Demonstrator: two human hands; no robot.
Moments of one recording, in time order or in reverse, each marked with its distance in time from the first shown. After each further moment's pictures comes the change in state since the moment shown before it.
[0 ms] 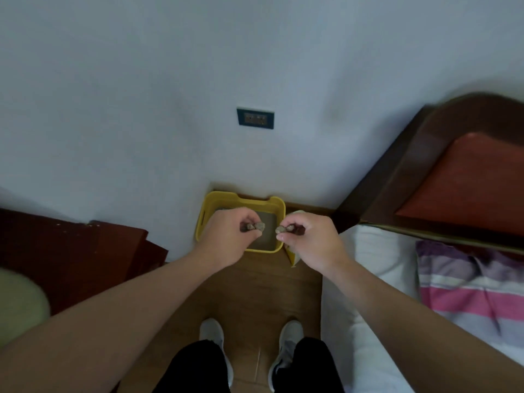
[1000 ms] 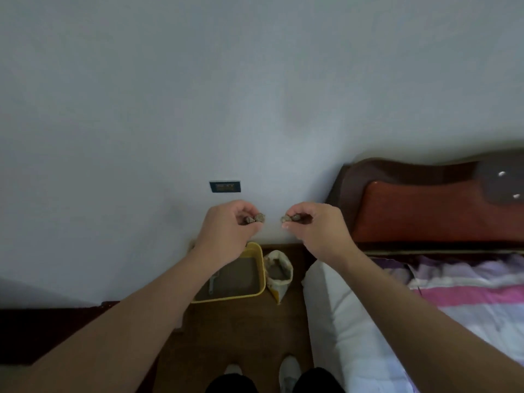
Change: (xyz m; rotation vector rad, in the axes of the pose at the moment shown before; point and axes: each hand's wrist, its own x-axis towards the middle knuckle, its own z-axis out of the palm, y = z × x) left_hand 0.003 0.168 -0.121 -0.121 0.047 0.188; right_hand -0.016 -0.146 -0.147 0.055 0.330 0.069
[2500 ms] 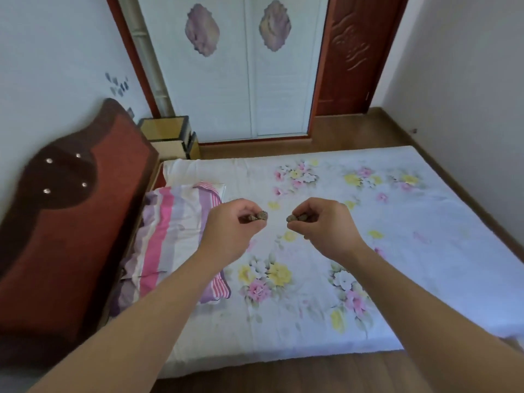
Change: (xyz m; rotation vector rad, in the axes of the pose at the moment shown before) left_hand -0.326 0.286 0.294 -0.145 -1.319 0.963; right_hand -0.547 0.013 -0.172 0.003 1.422 0.877
